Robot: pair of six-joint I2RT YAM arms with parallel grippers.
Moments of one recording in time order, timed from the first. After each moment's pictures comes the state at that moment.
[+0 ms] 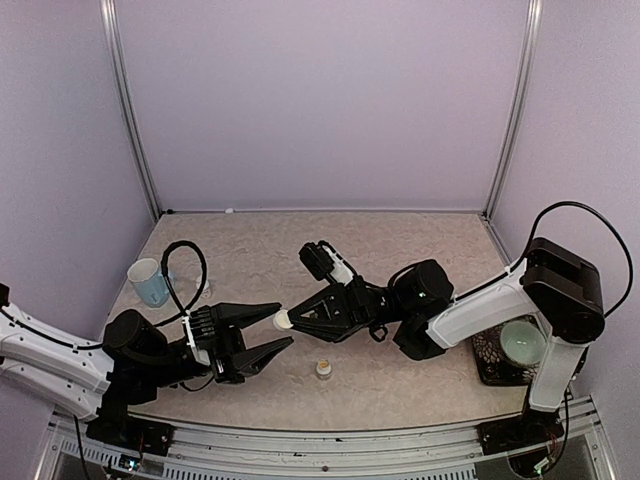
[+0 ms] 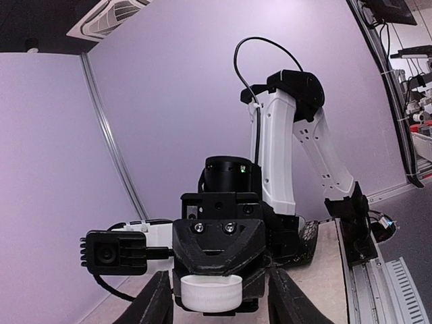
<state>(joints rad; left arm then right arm) -1.32 1.10 0.34 1.09 0.00 0.39 1.06 1.83 0.87 1.55 -0.88 1.64</state>
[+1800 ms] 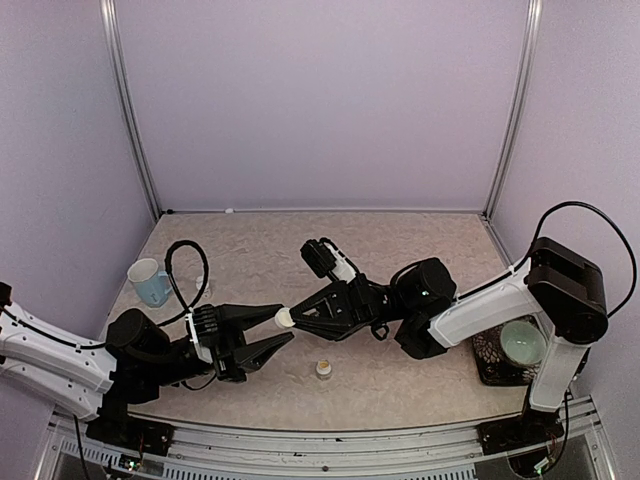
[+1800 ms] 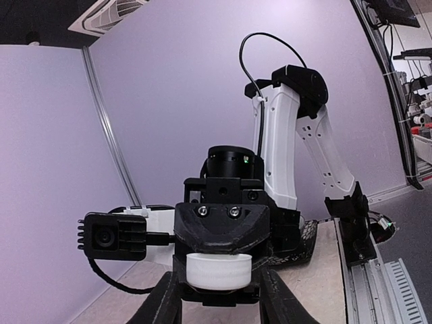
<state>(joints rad) -1.30 1.12 0.34 1.11 0.00 0.37 1.06 1.82 0.87 1.55 -0.88 1.64</state>
